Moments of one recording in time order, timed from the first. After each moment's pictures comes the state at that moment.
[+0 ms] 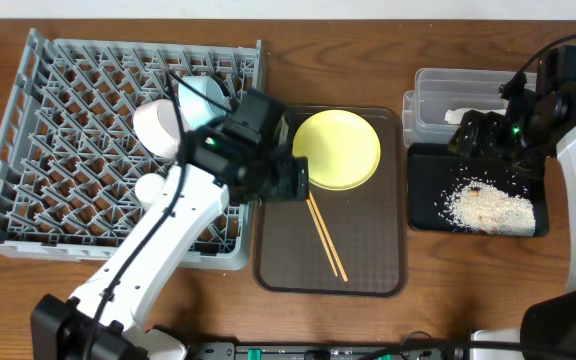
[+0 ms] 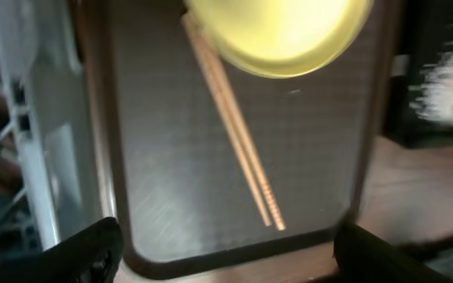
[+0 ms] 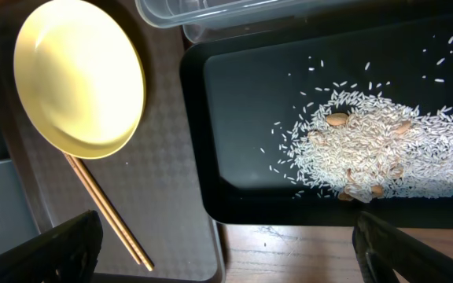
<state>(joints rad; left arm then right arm) -0.51 1.52 1.32 -1.06 0.22 -0.54 -0.14 1.61 1.56 -1.30 -0.23 0.15</state>
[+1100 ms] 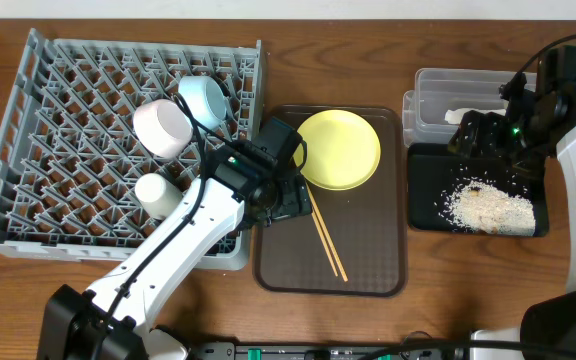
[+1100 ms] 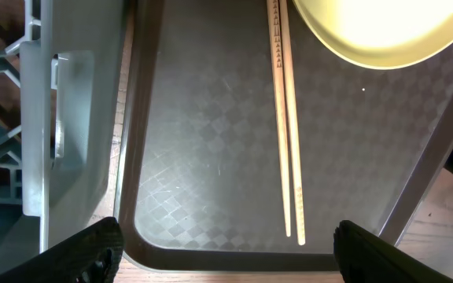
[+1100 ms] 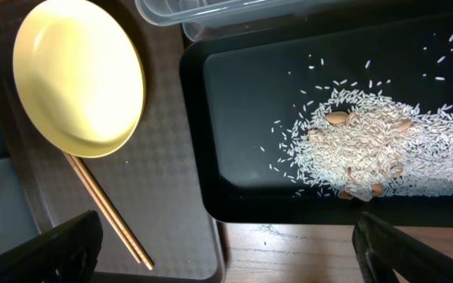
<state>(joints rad) -0.57 1.52 1.20 -1.02 0.12 -0.78 -0.14 1.61 1.56 -1.30 -0.23 0.15</state>
